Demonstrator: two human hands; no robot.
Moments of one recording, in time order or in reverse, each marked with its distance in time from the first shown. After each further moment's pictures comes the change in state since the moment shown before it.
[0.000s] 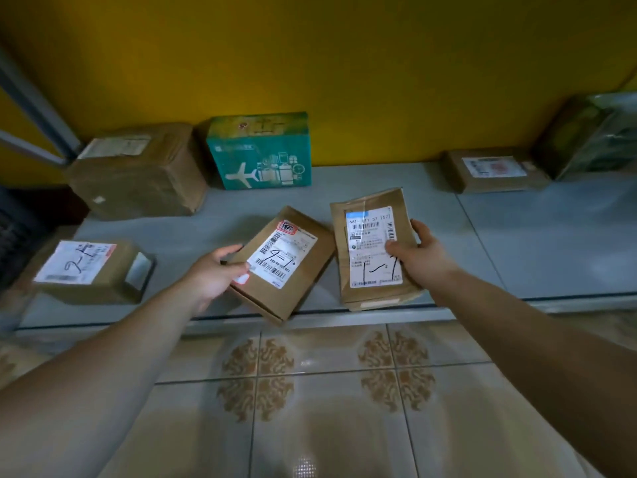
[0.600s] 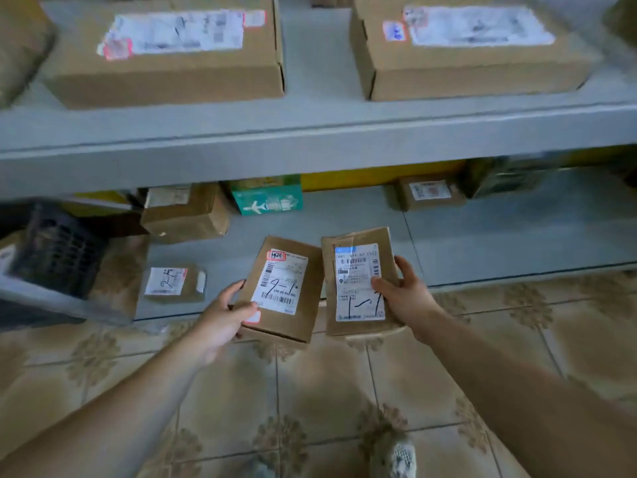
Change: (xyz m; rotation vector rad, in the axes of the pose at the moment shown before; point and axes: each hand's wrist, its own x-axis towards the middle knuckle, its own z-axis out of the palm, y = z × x) left_hand -0.246 0.182 -0.063 -0.012 -0.090 -0.237; right_hand -0.223 -0.156 -0.093 0.100 -0.081 0.232
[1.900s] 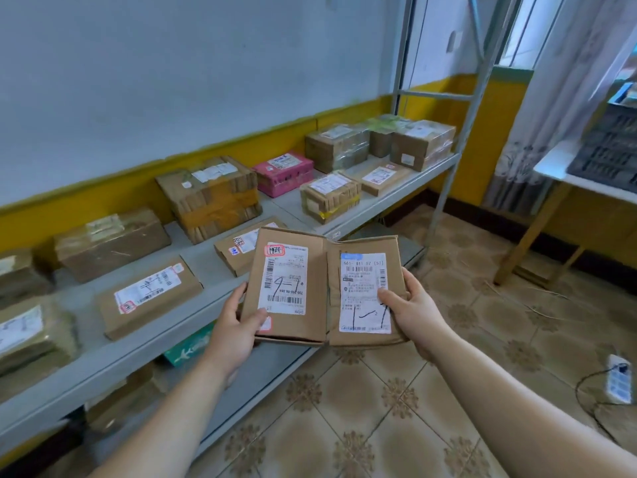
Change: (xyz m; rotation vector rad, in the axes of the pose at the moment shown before) left_hand -0.332 0.239 -0.003 0.093 -0.432 0.583; right_hand -0.443 -0.104 -0.123 0.431 0.592 -0.240
